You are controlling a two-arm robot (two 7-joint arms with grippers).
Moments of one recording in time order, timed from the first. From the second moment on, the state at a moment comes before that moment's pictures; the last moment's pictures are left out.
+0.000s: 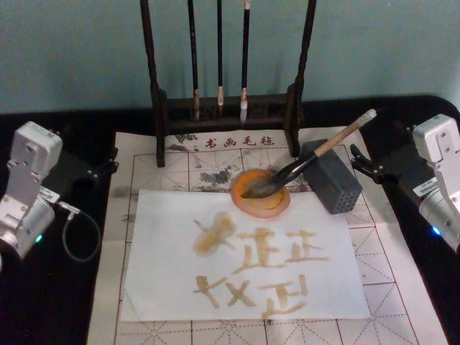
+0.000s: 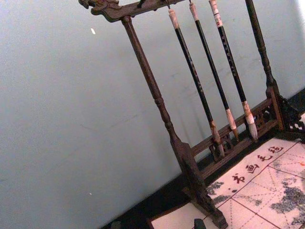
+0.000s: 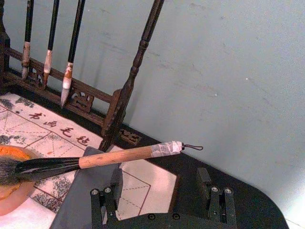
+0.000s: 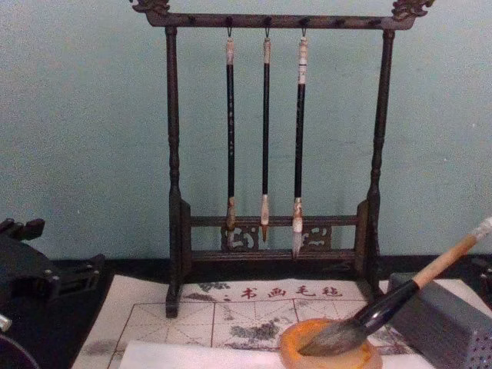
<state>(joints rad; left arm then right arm) -0.20 0.60 0.45 -1.41 -0.25 -0.12 0.03 0.20 0.60 -0.45 -1.41 0.25 -0.12 -0.03</state>
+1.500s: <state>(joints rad) -0.20 0.60 0.45 -1.41 -0.25 -0.12 0.03 0.20 0.60 -0.45 -1.41 0.25 -0.12 -0.03</state>
